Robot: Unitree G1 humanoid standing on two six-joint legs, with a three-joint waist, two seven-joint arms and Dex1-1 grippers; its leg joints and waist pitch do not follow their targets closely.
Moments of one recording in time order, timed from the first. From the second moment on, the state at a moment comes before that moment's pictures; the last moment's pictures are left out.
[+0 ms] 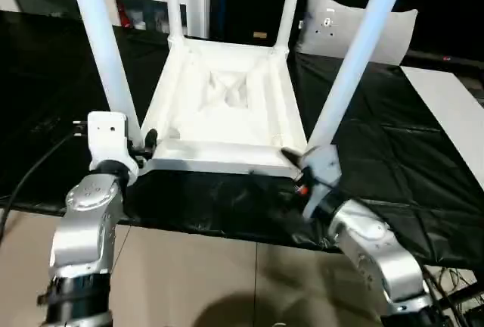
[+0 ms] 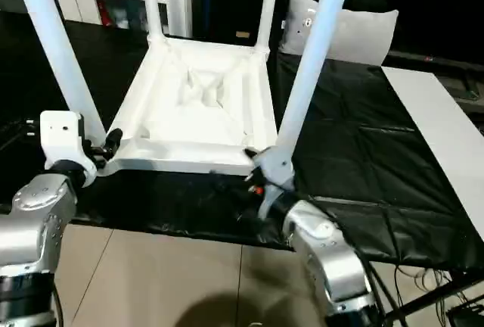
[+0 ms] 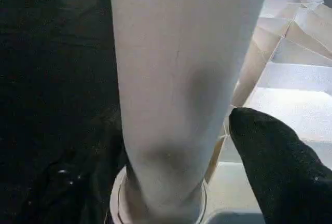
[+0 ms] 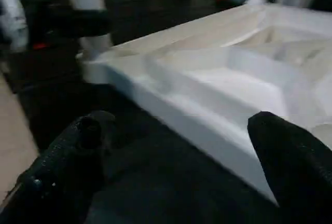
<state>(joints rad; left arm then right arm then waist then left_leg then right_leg) -0.32 0.19 0.23 0.00 -0.05 0.50 -0.12 -0.14 -0.18 0.22 -0.10 0.23 0.31 0.53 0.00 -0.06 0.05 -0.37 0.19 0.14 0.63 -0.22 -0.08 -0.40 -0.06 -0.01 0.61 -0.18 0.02</state>
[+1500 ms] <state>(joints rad) -0.33 -0.13 0.37 -0.15 -0.43 0.75 0.08 -0.27 0.09 -0.02 0.08 0.37 0.27 0.26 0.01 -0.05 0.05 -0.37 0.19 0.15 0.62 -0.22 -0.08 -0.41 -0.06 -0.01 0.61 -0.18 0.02</state>
